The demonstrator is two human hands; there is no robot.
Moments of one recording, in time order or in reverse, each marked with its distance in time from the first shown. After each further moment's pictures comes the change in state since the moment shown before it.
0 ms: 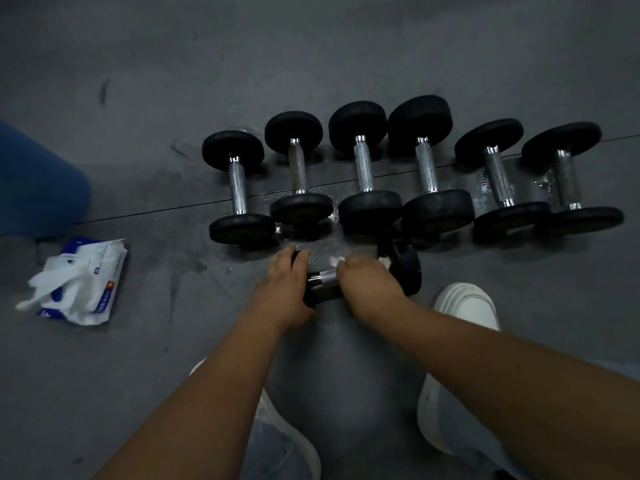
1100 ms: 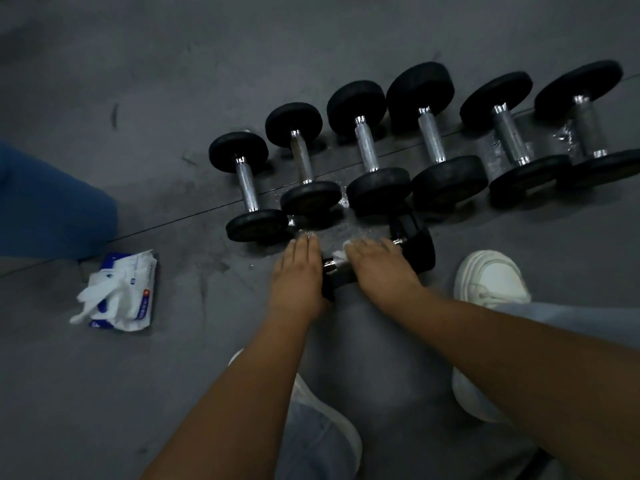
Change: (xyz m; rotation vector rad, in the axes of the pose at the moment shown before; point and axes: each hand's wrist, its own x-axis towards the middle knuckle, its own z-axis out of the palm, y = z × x) left_hand -0.009 0.001 0.007 0.291 0.114 0.034; right_hand -0.003 -0.008 0.031 0.103 0.172 0.028
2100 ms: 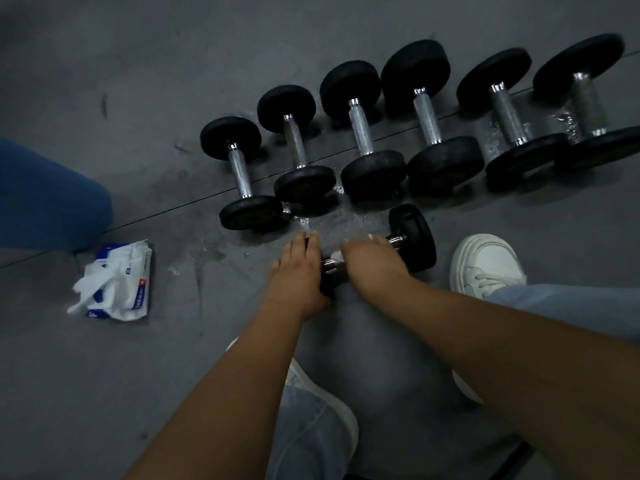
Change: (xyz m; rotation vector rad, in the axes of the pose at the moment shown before) left_hand -0.015 0.007 -0.004 -0.025 -0.115 0.012; right_hand -0.005 -0.015 -0.010 0.092 -0.060 0.109
